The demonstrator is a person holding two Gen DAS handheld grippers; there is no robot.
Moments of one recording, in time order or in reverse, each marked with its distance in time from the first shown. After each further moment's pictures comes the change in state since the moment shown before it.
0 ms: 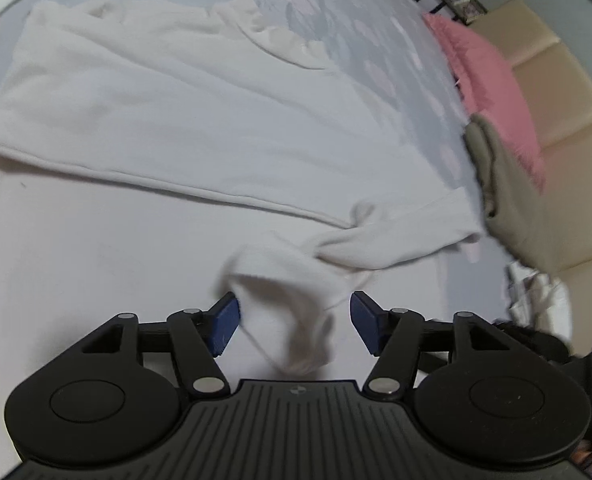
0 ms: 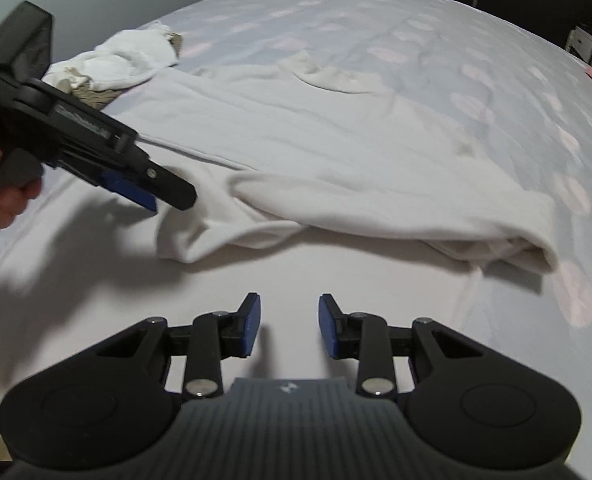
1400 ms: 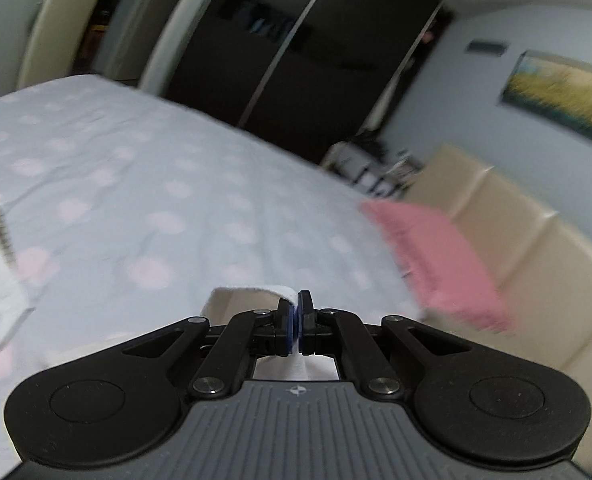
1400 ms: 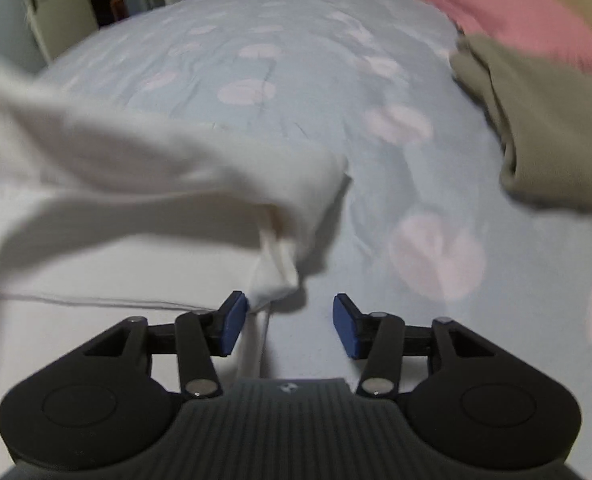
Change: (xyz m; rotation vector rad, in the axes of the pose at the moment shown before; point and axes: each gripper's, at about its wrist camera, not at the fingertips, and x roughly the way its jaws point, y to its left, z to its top) left arm -0.121 -0.045 0.098 0.216 -0.575 0.014; right arm 0.022 -0.132 0.003 0.482 -0.071 -0.265
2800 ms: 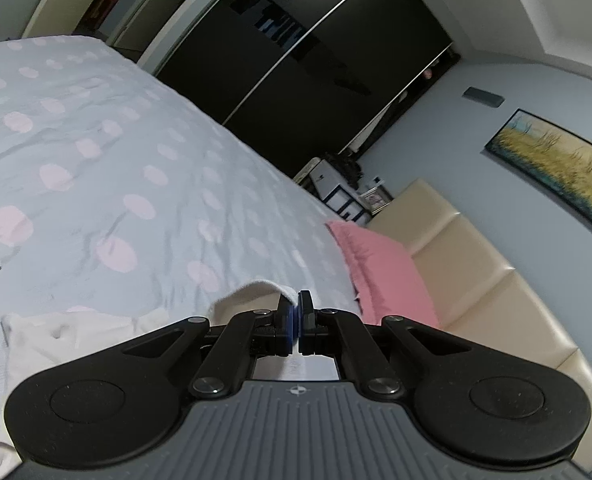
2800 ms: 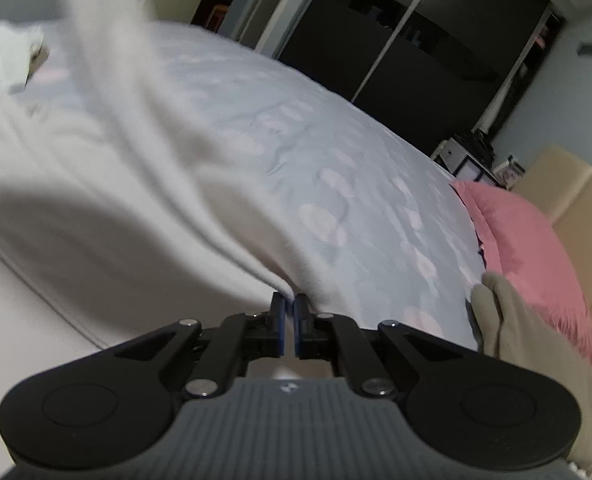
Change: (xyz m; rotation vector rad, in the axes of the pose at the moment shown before) left arm -0.016 0.016 0.013 -0.196 -0.025 -0.165; right arm -0.014 0.118 0.002 -0.573 -0.323 -0.208
